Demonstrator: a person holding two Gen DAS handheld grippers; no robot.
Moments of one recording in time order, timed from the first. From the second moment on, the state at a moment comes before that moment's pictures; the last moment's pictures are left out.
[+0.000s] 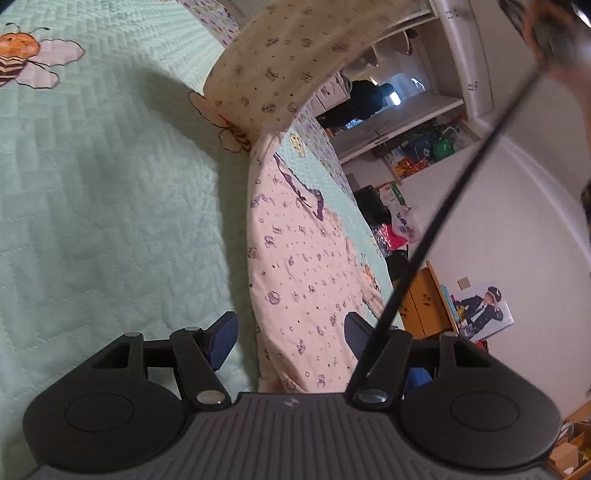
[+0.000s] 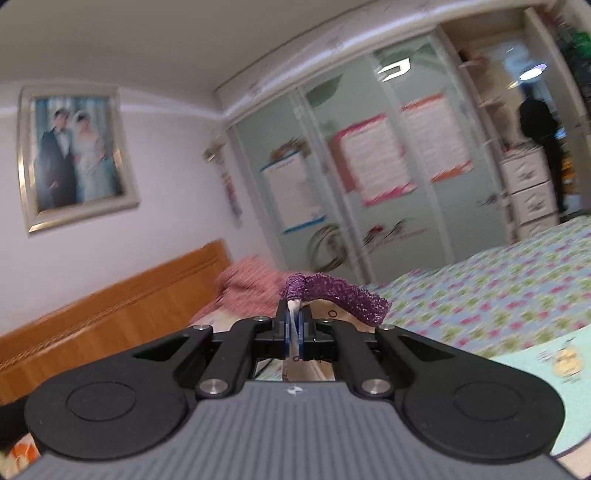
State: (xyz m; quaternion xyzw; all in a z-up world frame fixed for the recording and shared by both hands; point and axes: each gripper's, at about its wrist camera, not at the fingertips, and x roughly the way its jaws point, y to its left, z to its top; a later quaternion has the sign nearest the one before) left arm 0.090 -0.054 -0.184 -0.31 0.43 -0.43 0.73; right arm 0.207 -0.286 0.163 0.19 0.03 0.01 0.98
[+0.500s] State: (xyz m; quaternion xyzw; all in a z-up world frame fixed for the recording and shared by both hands) left arm 0.089 -0.084 -0.201 -0.26 0.47 -0.41 0.74; right arm -0.074 -0.518 -0.106 0.34 0.22 -0.32 0.86
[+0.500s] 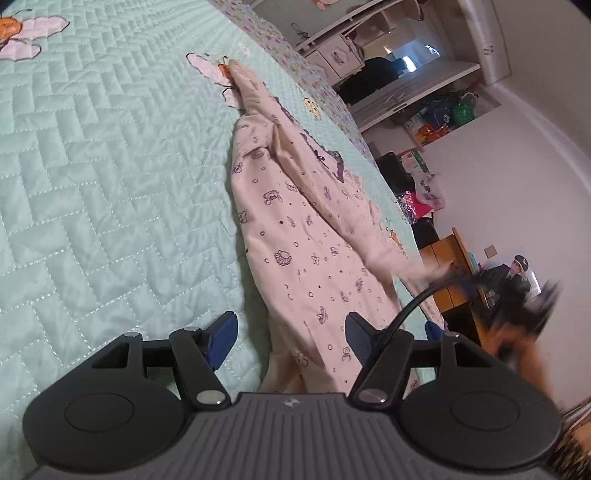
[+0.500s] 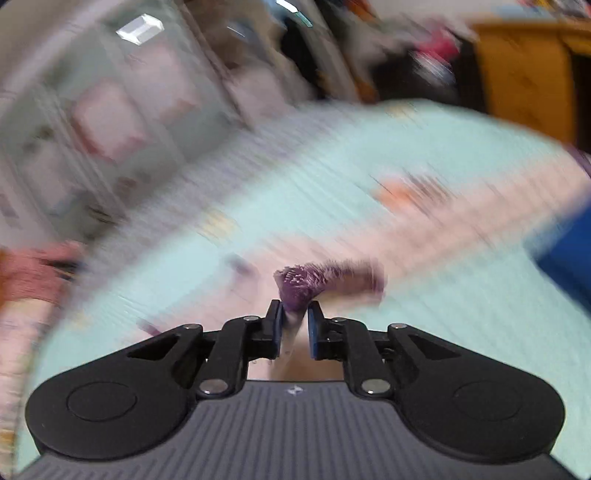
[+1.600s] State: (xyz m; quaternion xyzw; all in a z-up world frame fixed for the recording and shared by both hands) left arm 0.035 -0.131 -0.158 -0.16 0.53 -0.44 0.71; right arm -0.017 -0.594 -0.176 0.21 0.35 -0.05 0.91
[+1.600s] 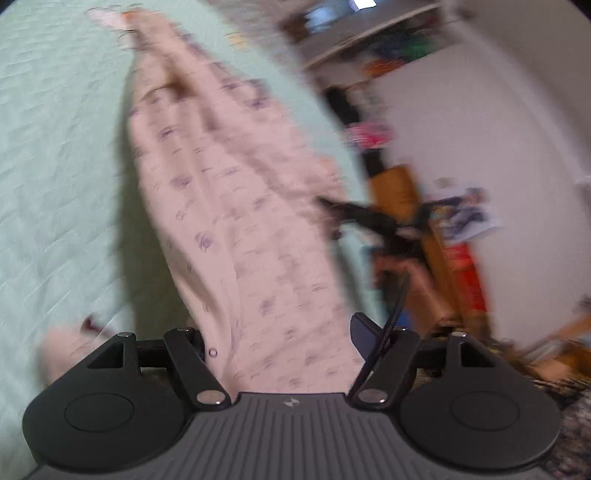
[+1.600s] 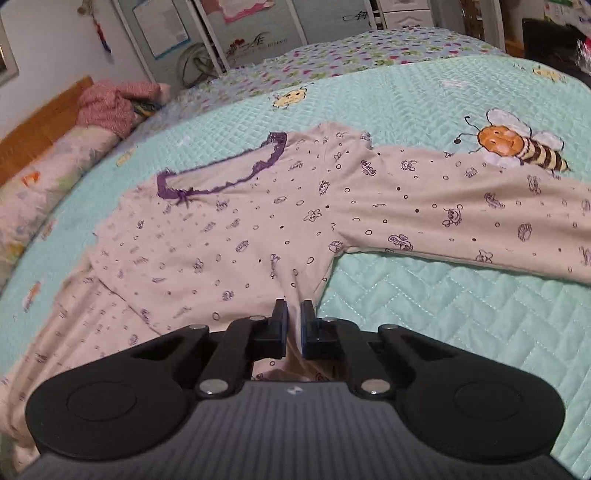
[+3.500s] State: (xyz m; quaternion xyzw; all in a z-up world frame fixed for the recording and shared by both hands) left arm -0.006 -0.021 -0.153 -0.14 0.51 -0.23 0.82; right arm -0.165 -0.487 -0.130 0.19 0.30 0.07 0.93
